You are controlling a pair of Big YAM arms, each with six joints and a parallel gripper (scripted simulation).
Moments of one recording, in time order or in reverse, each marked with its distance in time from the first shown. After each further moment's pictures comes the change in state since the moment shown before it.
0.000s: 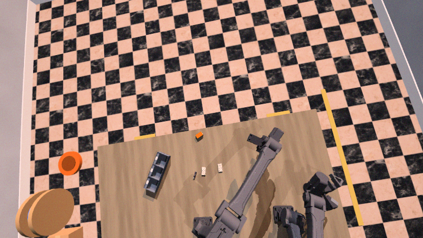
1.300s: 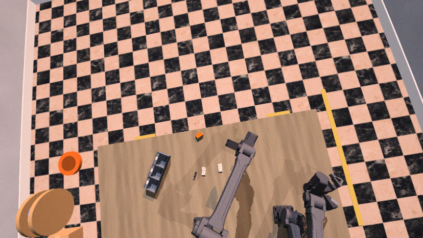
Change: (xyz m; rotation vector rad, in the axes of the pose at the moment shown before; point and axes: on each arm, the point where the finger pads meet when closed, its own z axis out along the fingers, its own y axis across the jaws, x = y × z) left arm -0.101 0.077 -0.013 0.002 -0.001 -0.024; right arm 0.000 0.000 0.000 0.000 0.000 0.000
